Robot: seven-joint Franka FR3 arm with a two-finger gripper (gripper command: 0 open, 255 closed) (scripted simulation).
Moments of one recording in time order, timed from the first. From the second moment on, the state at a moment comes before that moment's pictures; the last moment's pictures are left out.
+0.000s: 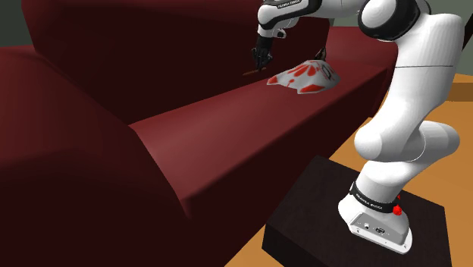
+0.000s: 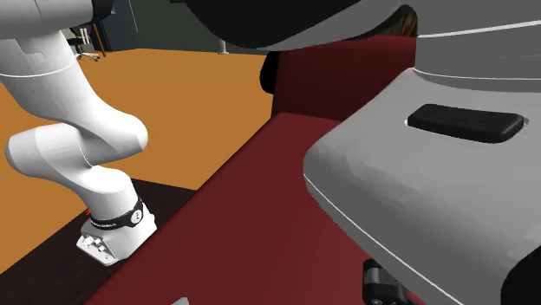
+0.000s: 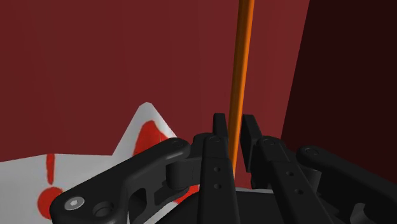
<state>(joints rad) -0.79 0.27 0.49 -1.54 -0.13 2.00 1.39</state>
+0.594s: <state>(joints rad) -0.80 0.28 0.48 -1.64 -0.13 2.10 1.40</state>
